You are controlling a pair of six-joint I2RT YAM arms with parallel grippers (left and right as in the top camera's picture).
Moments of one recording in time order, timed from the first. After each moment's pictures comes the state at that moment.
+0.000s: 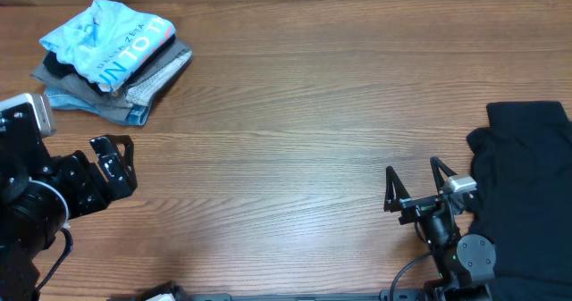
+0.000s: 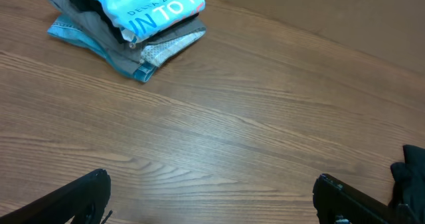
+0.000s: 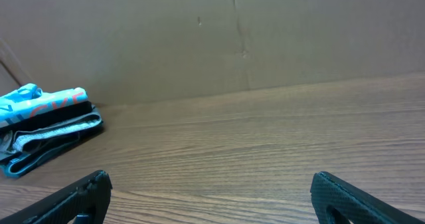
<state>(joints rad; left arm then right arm) 0.39 1.16 2.05 -1.69 0.34 -0.07 0.14 0.01 0.02 -0.02 -0.12 0.23</state>
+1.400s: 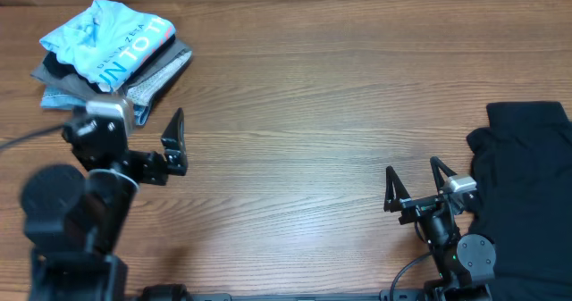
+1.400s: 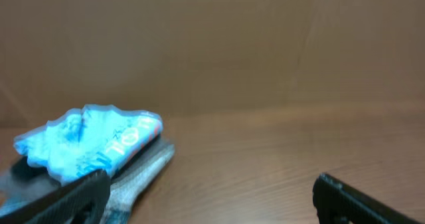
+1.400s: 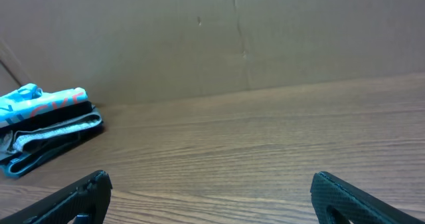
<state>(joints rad) 0.03 0.70 1.06 -0.56 0.19 -0.01 0.14 0.01 0.02 -0.02 -0.12 0.23</state>
